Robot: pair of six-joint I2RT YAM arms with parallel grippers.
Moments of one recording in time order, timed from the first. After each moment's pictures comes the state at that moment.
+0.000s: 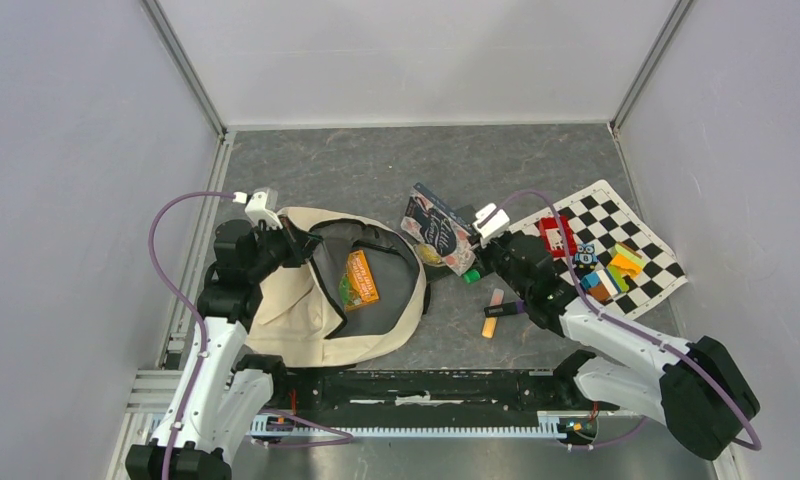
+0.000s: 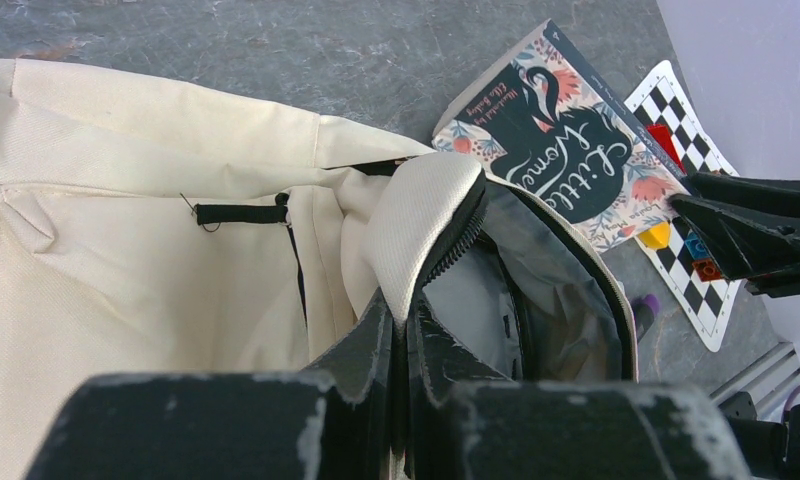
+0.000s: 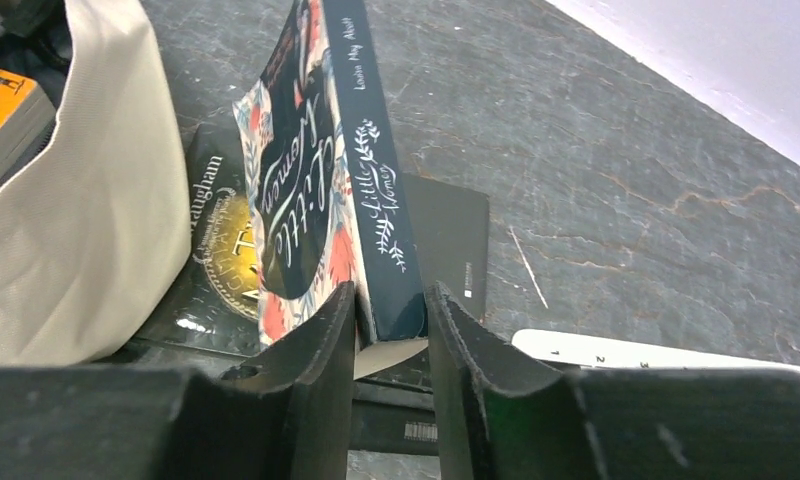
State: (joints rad) left arm -0.06 0.73 0.62 -0.26 0.40 -0.39; right arm 0.64 1.04 0.43 0.39 0.14 -0.21
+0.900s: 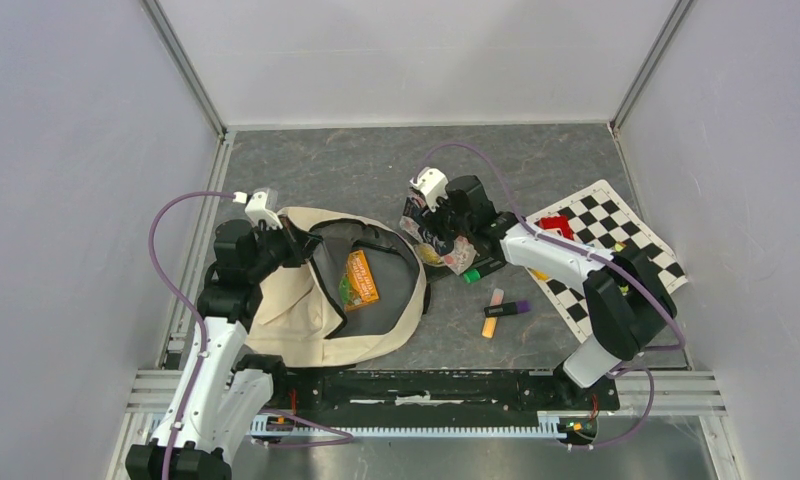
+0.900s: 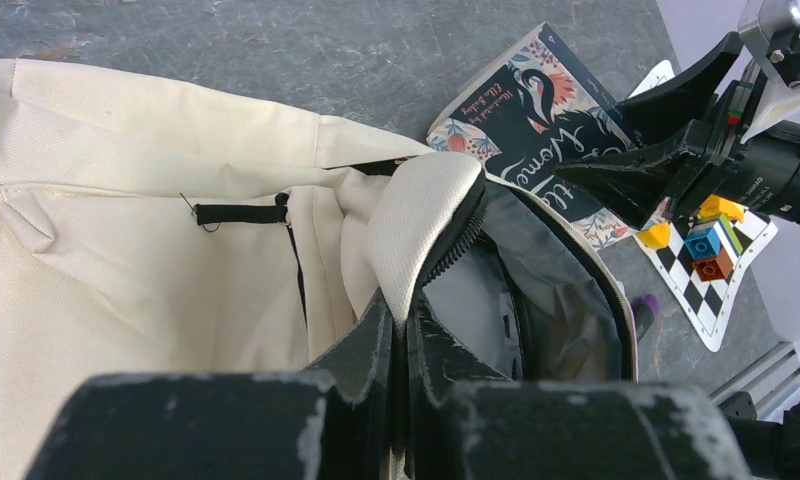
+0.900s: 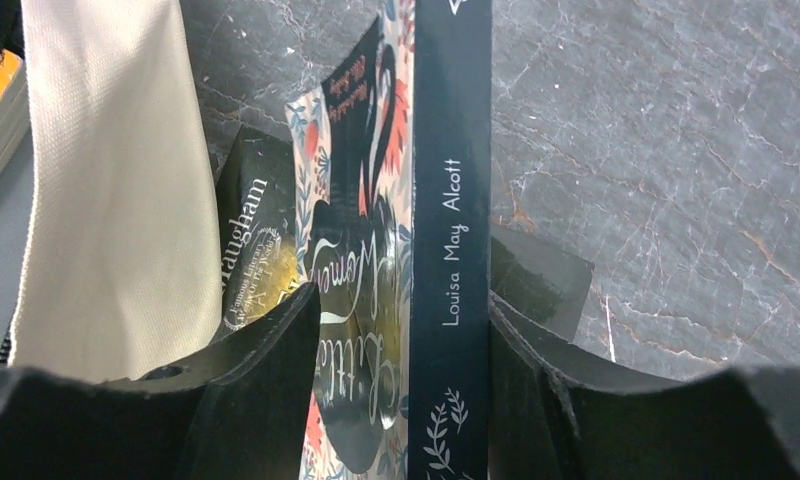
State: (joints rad) left arm -0.06 0.73 0.62 -0.26 0.40 -0.39; right arm 0.65 1.61 1.03 -0.04 0.02 -0.25
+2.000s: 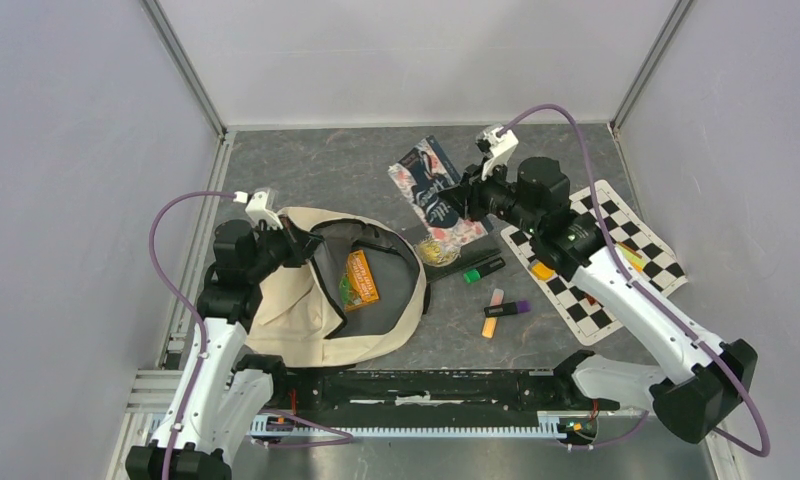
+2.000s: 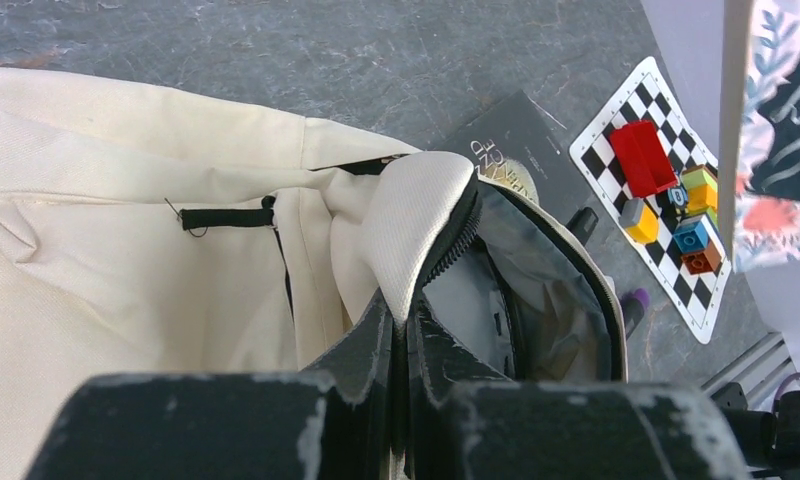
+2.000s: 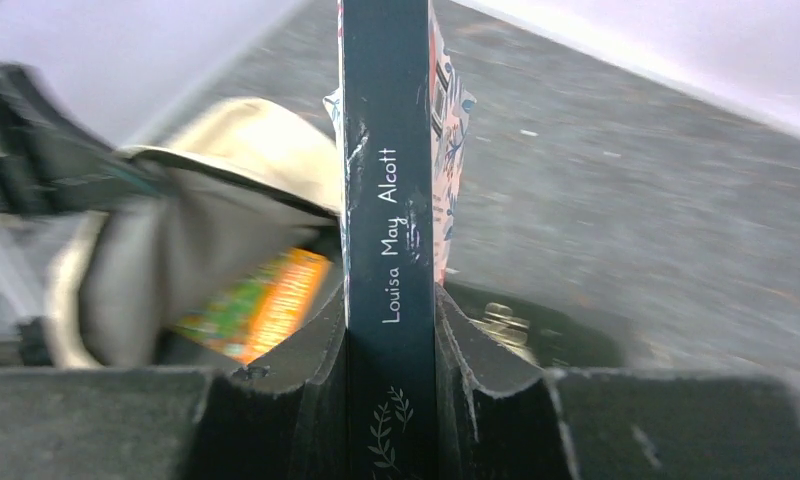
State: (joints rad) left arm -0.06 0.73 0.62 -0.25 0.43 -0.39; right arm 0.59 1.16 1.12 -0.20 -0.13 0.08
